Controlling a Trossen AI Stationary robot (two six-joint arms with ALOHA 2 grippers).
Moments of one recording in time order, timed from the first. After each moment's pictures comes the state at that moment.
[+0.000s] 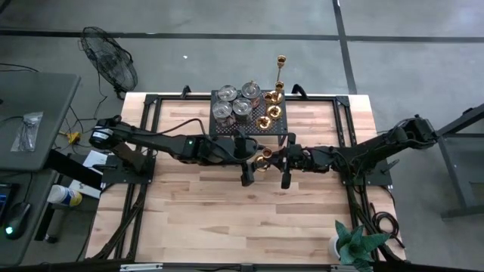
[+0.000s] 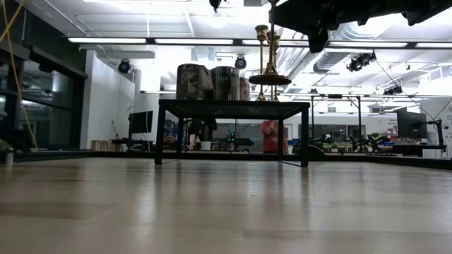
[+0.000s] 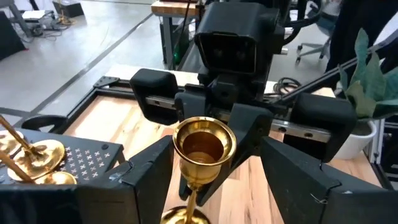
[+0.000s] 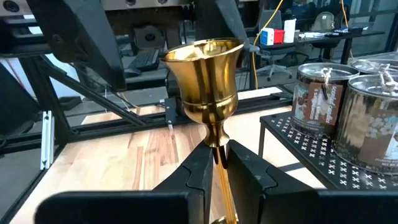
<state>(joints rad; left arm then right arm) -0.17 1.60 1.41 -0.10 -0.32 -0.13 0.21 1.23 0.57 0.61 0.39 0.13</state>
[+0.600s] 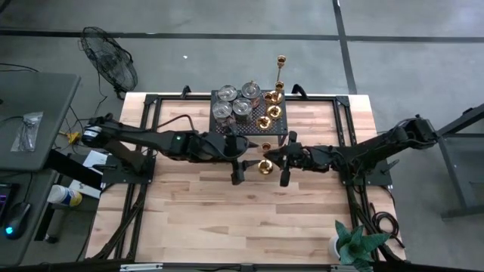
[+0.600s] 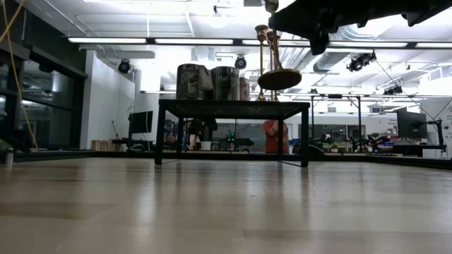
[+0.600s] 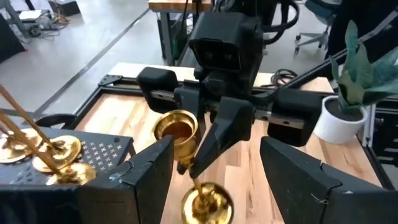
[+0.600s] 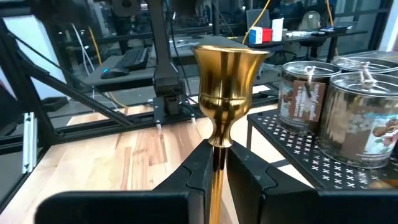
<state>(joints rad) -0.17 1.52 1.41 -0.20 -0.32 -0.11 0.21 1.23 0.57 0.59 0.42 0.14</state>
